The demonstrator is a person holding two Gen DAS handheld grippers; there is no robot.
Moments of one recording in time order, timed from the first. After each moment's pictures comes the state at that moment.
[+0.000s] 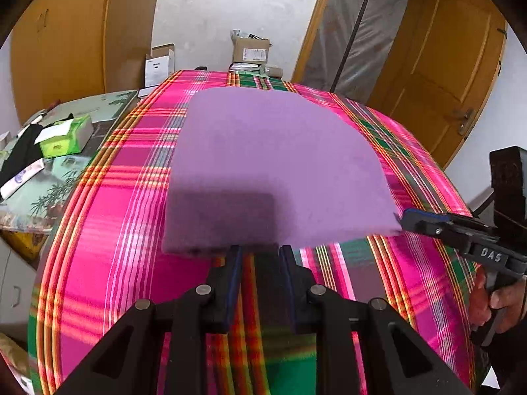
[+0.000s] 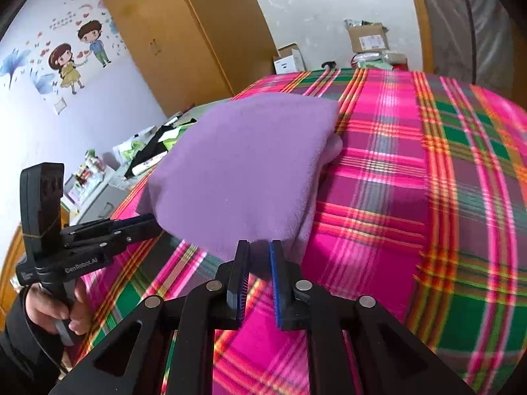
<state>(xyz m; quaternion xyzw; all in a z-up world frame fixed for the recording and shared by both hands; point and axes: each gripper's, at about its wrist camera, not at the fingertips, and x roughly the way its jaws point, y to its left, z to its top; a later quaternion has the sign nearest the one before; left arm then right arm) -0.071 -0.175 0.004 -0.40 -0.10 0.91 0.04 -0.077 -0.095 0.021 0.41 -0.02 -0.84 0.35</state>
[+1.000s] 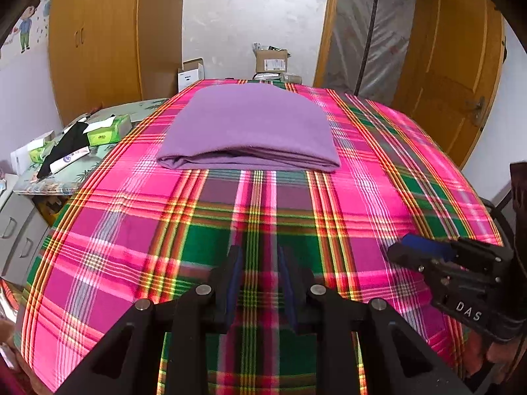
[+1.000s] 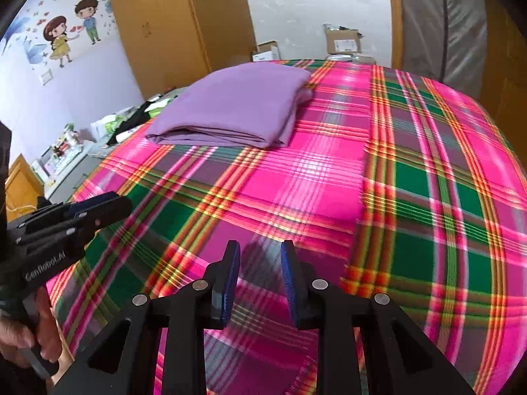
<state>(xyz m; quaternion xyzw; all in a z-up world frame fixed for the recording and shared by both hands) 0.027 -0.078 0.017 -0.39 -0.07 0.92 -0.05 0.042 -0.053 0.008 0.41 0.04 -0.87 0.28</state>
